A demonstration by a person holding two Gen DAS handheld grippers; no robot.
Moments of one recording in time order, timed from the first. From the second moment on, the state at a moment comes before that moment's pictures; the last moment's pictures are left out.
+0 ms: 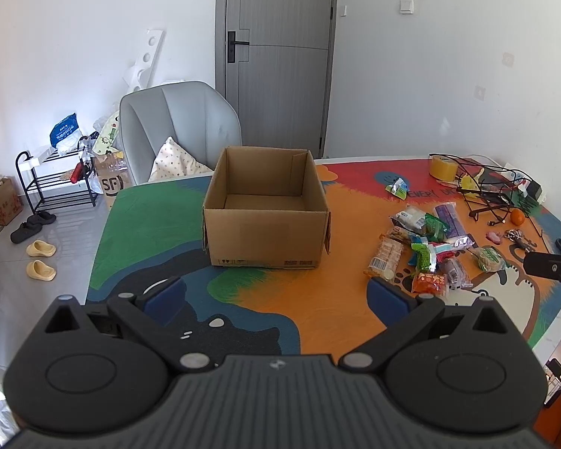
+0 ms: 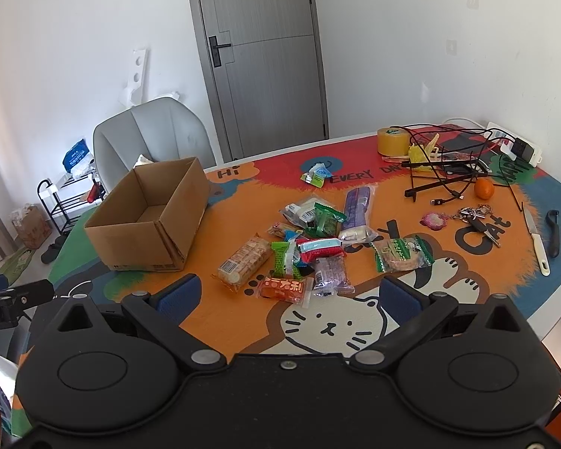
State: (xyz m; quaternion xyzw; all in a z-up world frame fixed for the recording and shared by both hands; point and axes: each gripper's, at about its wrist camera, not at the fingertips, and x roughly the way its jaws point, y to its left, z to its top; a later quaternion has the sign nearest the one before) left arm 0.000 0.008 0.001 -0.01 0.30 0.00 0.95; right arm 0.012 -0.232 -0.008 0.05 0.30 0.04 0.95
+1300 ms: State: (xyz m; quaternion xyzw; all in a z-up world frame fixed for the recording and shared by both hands) left arm 0.002 0.006 -0.002 -0.01 0.30 -0.01 0.95; right arm 0.012 -0.233 -0.011 0.04 0.30 0.03 0.95
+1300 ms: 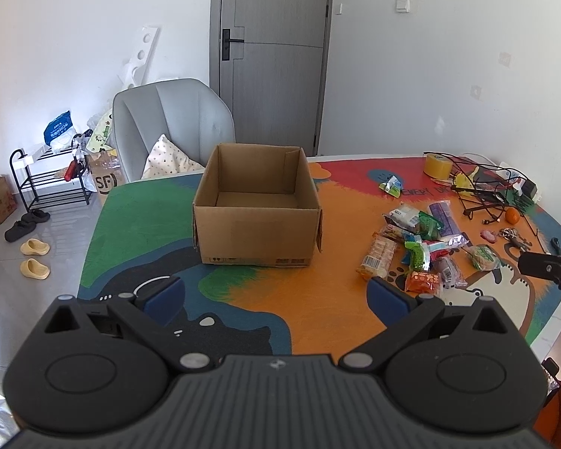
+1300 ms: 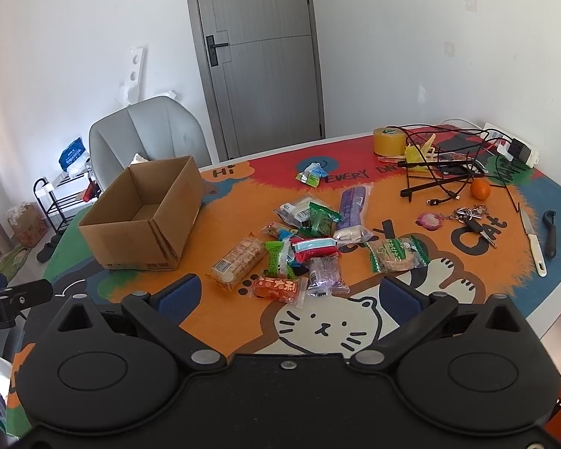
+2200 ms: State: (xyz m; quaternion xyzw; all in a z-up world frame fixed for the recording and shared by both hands) left arm 0.050 -0.051 -0.026 -0.02 0.30 -0.04 0.95; right arm 0.054 -0.277 -0.052 0.06 0.33 -0.02 0.94
